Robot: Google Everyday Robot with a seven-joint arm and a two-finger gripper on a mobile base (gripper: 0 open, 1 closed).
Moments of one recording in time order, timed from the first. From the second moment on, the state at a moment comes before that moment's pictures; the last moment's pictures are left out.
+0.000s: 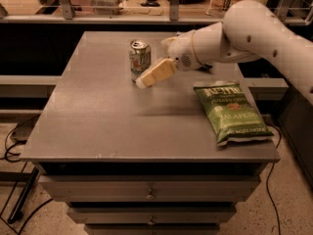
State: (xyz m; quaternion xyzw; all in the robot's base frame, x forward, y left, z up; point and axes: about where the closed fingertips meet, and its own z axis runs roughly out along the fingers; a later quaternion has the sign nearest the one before) arm 0.641 0.019 0.907 -0.51 0.69 0.26 0.44
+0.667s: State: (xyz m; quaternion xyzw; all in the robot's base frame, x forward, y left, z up) arm 0.663 0.072 0.889 -0.52 0.67 0.30 0.43
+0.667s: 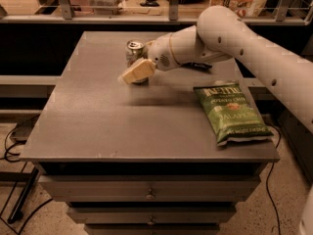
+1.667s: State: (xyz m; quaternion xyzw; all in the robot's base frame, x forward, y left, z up) arm 0.665 0.106 0.912 -0.56 0.65 0.28 0.43
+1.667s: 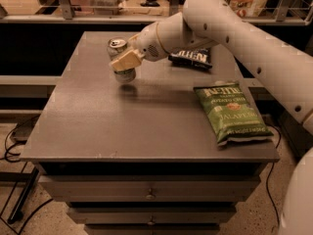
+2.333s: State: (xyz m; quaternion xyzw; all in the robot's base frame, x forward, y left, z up) arm 0.656 0.075 0.915 -0.65 0.66 0.14 0.34
